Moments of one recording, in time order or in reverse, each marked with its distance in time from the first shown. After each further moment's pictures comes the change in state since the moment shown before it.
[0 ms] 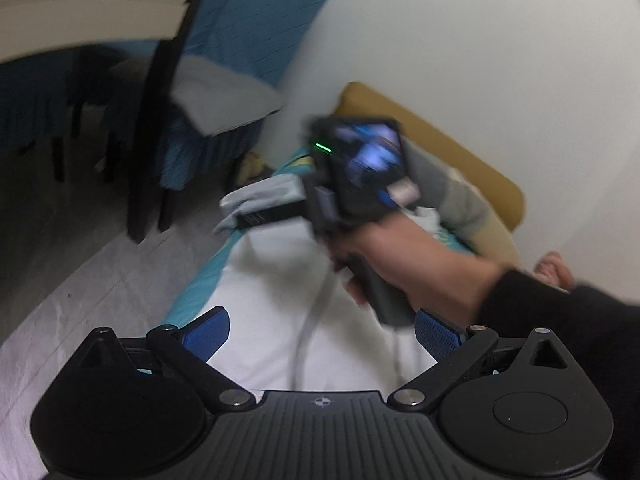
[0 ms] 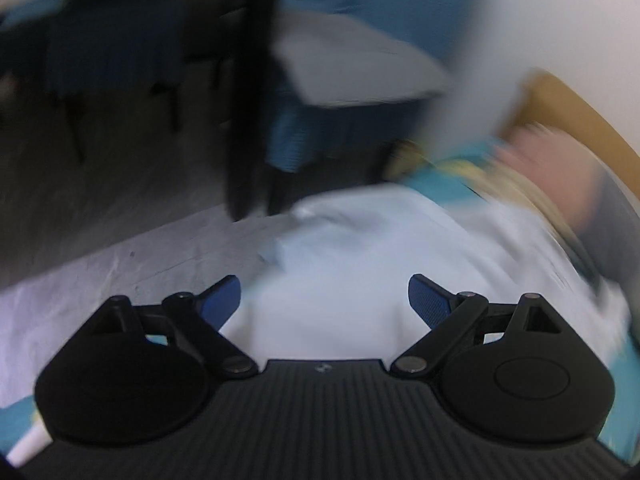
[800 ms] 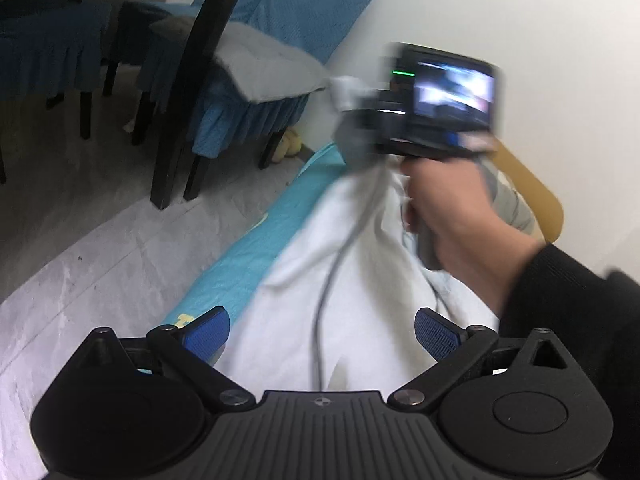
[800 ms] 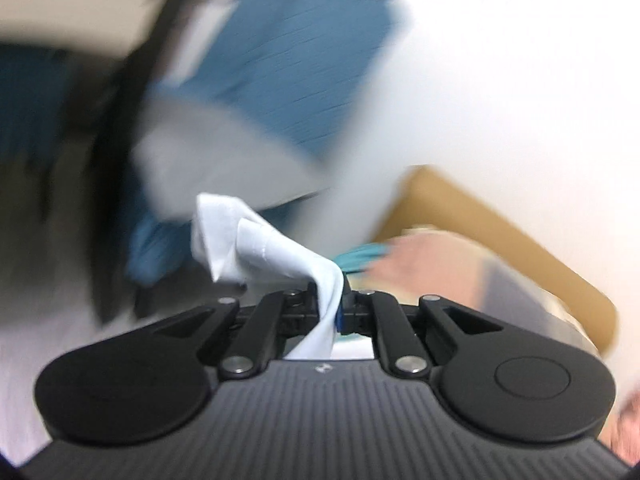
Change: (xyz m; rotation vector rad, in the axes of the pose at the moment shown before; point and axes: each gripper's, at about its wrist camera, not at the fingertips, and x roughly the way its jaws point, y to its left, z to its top) left arm 0.035 0.023 -0.006 -0.075 0.009 0.044; right arm -0.033 -0.058 0.018 0.179 -0.339 -0.481
